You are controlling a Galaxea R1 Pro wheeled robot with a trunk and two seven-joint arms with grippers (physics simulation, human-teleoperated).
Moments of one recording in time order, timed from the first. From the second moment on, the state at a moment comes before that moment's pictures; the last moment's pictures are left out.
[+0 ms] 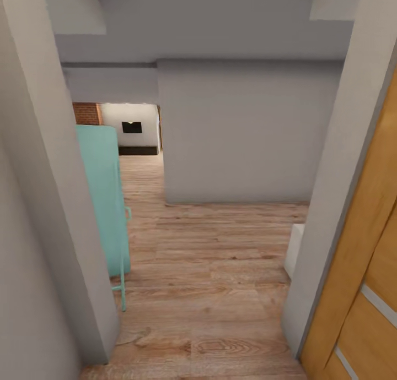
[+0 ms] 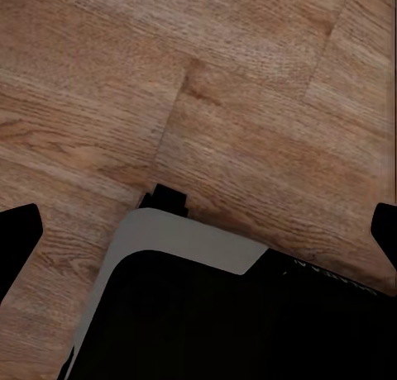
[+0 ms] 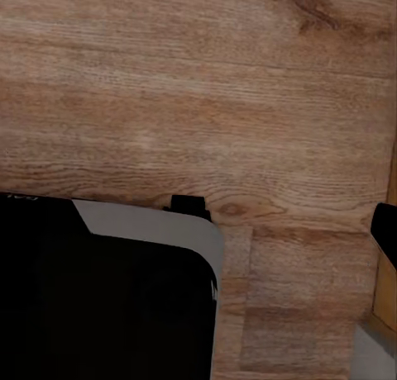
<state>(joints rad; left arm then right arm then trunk) -0.25 0.02 -0.09 0.00 0.49 0.01 0.06 -0.15 -0.01 0.23 0.03 -0.11 -0.20 -0.03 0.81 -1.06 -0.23</state>
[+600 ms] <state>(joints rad) -0.25 0.02 -0.09 0.00 0.49 0.01 0.06 -0.15 -0.01 0.23 0.03 -0.11 -0.20 -0.03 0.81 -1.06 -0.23</state>
